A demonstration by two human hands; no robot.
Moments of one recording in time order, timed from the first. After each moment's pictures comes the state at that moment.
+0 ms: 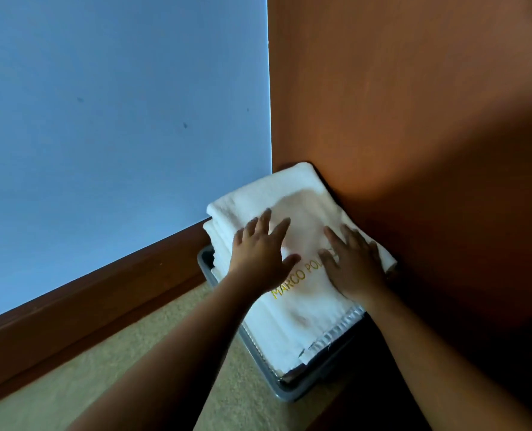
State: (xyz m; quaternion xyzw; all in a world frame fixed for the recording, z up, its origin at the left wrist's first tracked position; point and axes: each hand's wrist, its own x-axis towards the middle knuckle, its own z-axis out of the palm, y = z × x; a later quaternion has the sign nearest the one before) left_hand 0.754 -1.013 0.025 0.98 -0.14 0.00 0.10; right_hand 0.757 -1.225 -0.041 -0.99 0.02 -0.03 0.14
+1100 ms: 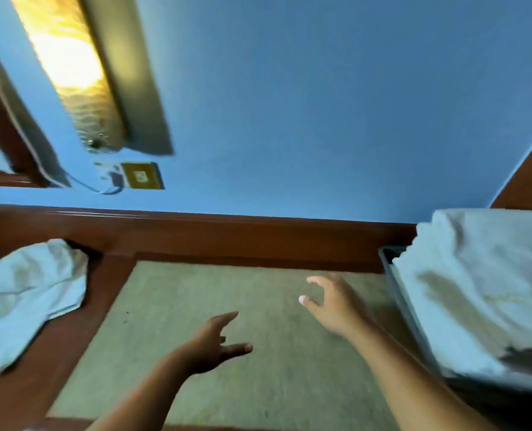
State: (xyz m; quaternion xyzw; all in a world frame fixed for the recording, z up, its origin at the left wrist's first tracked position) left_hand 0.365 -0.644 -0.075 0.86 0.24 -0.14 0.43; right_hand 0.540 -0.867 -0.006 -0.93 -0.30 0.09 0.19
